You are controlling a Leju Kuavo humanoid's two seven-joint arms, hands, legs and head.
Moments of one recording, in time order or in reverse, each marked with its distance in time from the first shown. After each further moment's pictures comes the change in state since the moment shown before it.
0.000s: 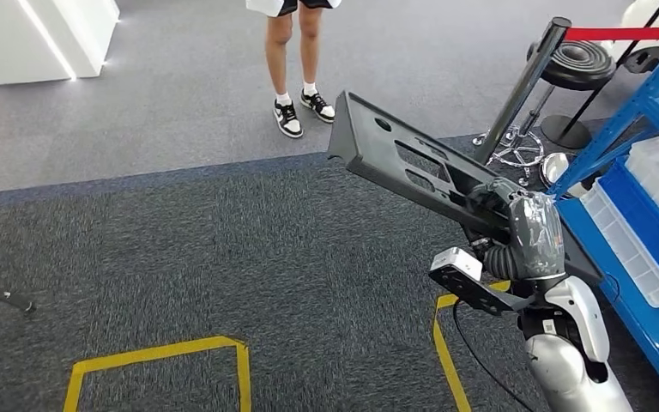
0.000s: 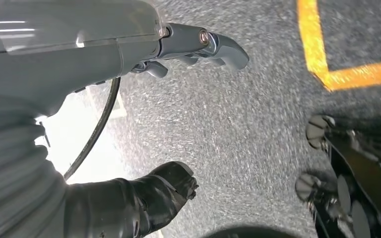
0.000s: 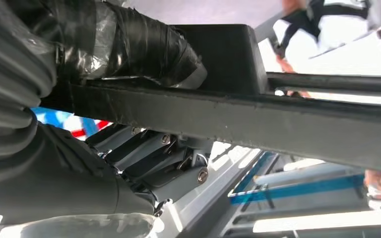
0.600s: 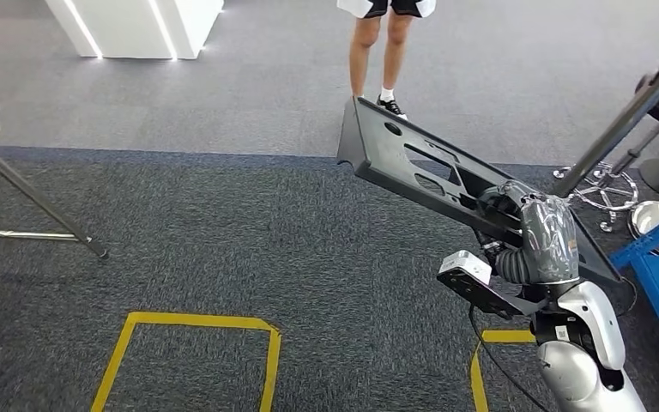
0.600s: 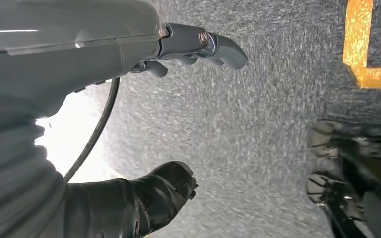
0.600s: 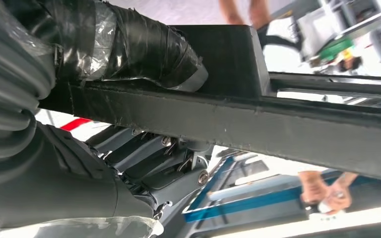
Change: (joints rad) left arm 0.012 0.007 -0.025 0.000 -0.025 -0.014 -0.039; right arm 0.032 -0.046 -0.019 -0.045 0.016 -0.010 0.017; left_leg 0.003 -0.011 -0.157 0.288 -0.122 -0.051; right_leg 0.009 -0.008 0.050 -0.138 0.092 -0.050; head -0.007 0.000
